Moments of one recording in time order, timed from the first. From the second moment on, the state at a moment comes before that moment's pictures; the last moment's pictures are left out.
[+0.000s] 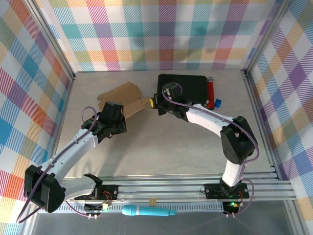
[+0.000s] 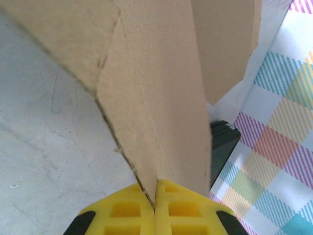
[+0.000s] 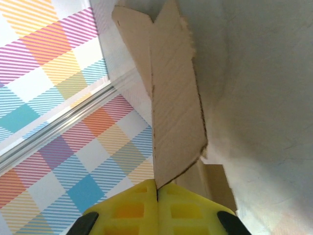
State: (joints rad) left arm -0.47 1.16 0.93 -0.61 -0.17 -2.09; right arm 0.68 1.79 1.32 -0.09 -0.19 1.90
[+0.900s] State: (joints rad) left arm -0.36 1.45 1.92 -1.22 -0.15 -1.52; right arm 0.59 1.40 1.59 -0.40 -0.28 0.64
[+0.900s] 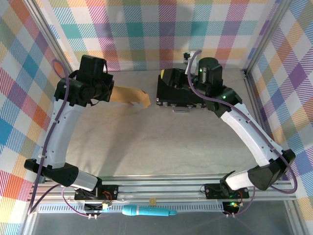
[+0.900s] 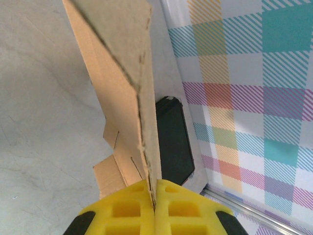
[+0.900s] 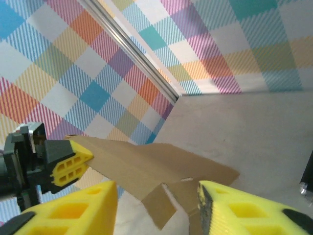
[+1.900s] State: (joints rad) left arm -0.40 1.39 1.68 -0.80 -0.13 -1.63; right arm 0.87 1.67 1.67 -0.30 0.13 1.91
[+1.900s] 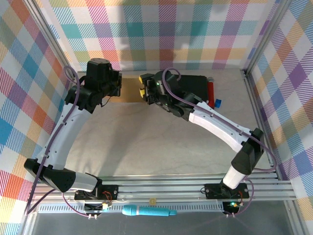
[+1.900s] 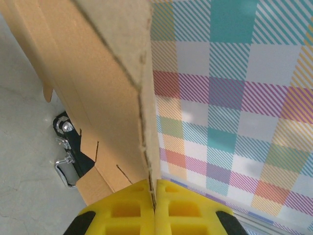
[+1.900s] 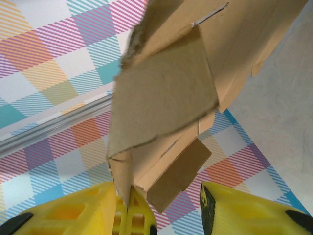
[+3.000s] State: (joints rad) left arm -0.31 1.32 1.80 -0.89 0.04 -1.52; right arm 0.78 1.64 1.71 -0.35 0.12 1.89
